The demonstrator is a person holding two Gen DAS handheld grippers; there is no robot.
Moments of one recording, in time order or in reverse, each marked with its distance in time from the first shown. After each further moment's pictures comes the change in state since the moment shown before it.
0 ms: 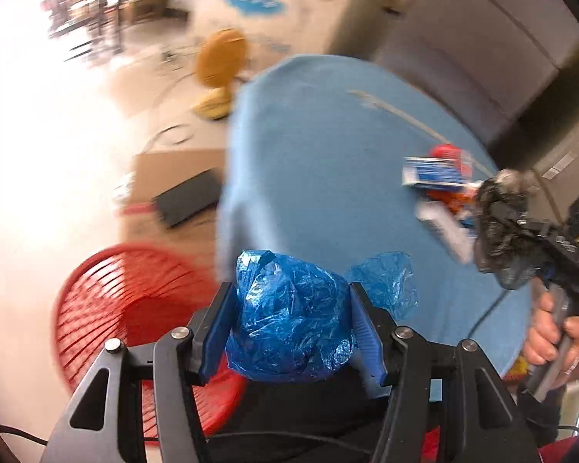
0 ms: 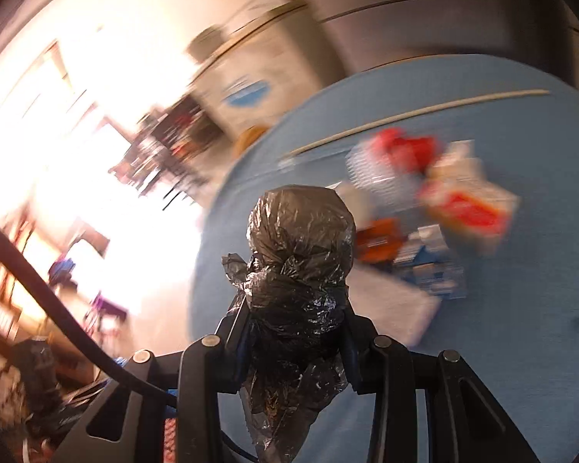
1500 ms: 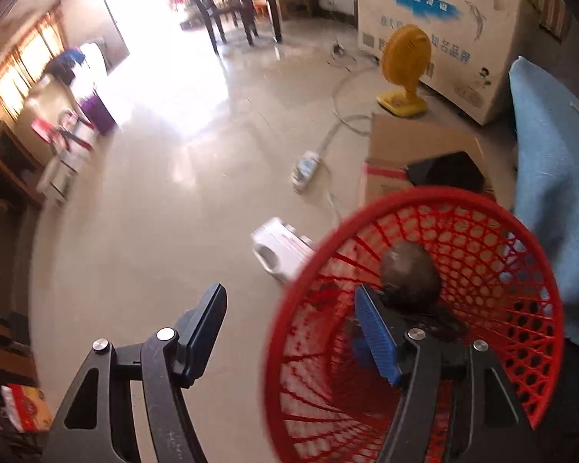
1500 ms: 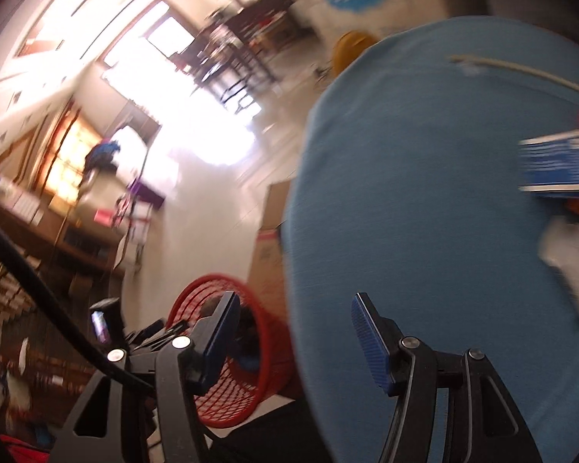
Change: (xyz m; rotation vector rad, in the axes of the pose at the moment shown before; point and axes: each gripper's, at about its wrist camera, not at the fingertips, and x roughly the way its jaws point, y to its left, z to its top) left arm 0.061 0.190 -0.060 -0.155 -0.087 0.563; right arm 0.121 0.114 -0.026 -0.227 0.290 0.113
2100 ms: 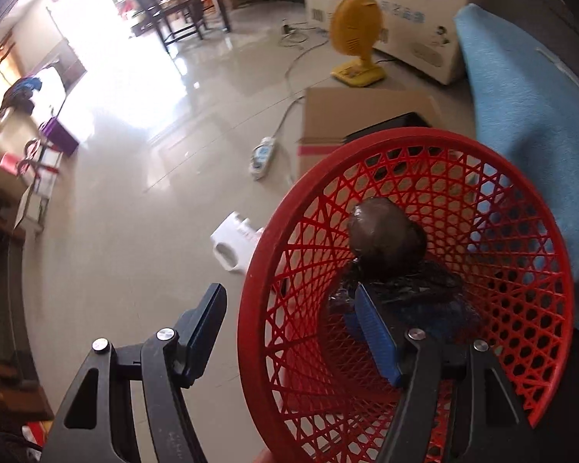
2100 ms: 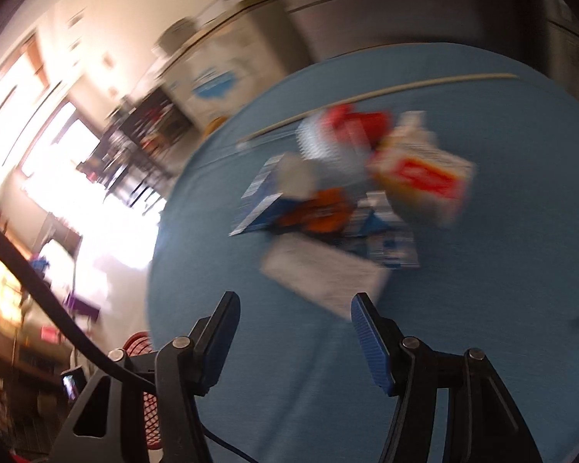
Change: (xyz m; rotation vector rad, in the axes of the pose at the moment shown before) left arm 0.015 -0.075 0.016 0.148 0.082 -0.128; right arm -0.154 -0.147 -0.052 0.327 -0.284 -0.283
